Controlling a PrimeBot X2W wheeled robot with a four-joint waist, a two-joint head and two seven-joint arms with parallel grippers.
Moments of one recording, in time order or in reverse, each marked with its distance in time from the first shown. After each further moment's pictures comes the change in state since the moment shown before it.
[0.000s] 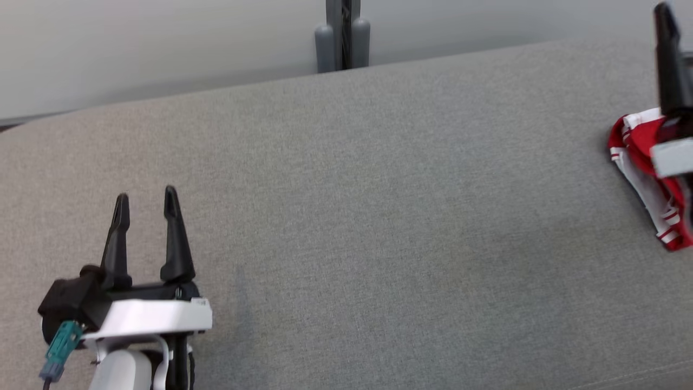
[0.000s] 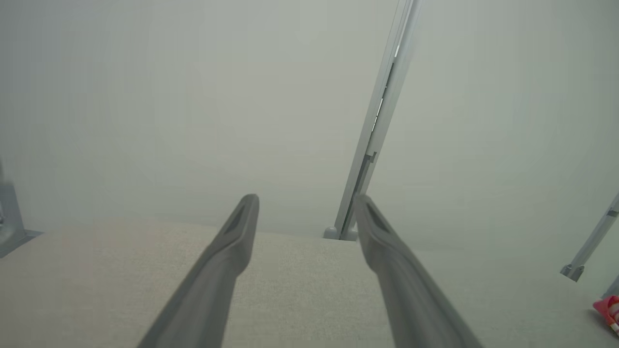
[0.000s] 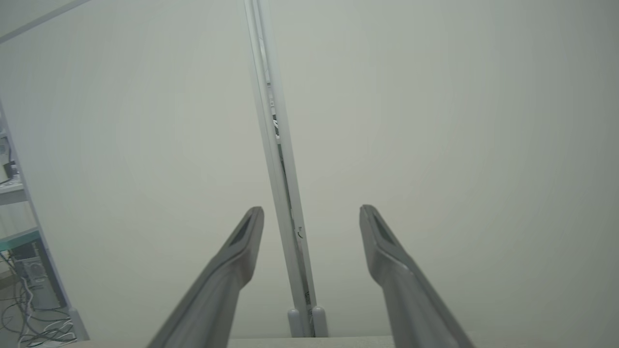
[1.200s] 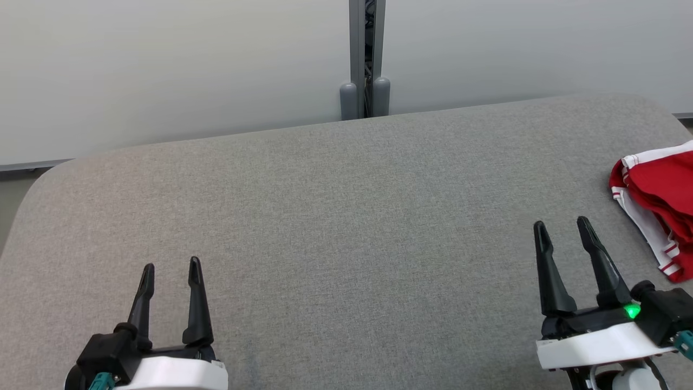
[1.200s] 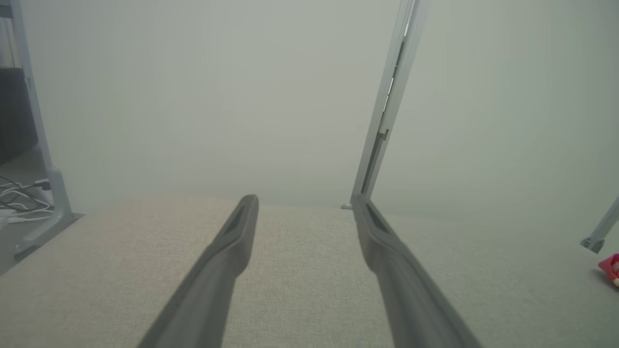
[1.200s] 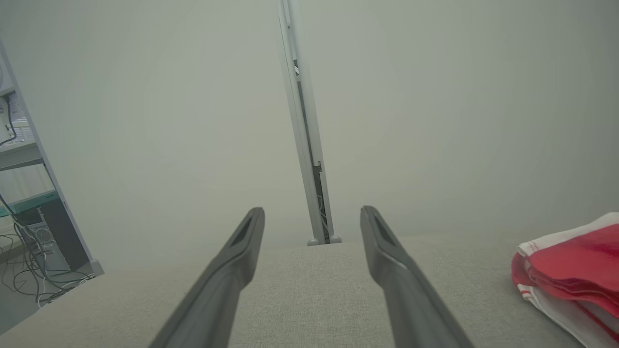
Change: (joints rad) left arm 0.165 0.000 -0.043 0.021 0.040 0.031 0.000; right arm 0.621 0.456 -0.231 -0.255 -0.561 0.000 0.000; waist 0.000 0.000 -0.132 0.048
